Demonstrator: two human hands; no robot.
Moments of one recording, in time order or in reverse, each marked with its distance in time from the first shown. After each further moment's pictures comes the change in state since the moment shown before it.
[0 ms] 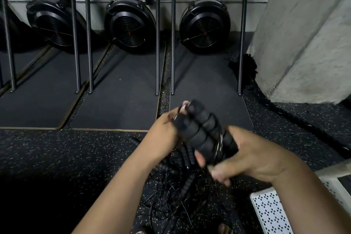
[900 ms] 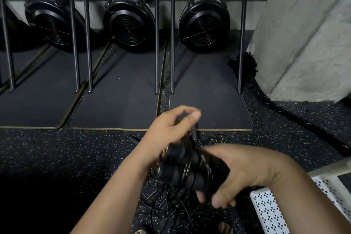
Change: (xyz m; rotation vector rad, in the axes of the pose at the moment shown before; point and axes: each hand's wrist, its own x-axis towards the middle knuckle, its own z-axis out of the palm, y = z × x) left_hand 0.014 -0.014 0.003 -0.004 0.126 0.004; right_hand 0.006 0.009 0.001 -0.116 -0.207 0.242
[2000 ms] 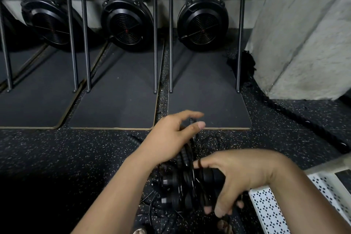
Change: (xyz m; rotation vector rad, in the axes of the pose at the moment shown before) left_hand -0.001 -0.003 0.006 0.266 -0.053 0.072; right_hand -0.002 0.006 -0.001 -0.127 -0.007 0.269
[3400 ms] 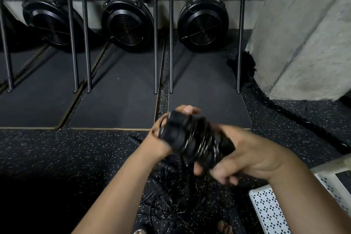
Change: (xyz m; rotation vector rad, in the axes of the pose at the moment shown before) left_hand 0.004 0.003 0.000 -0.504 0.020 -0.133; right_hand -0.006 0.002 -0.008 0.361 0.153 -0.506
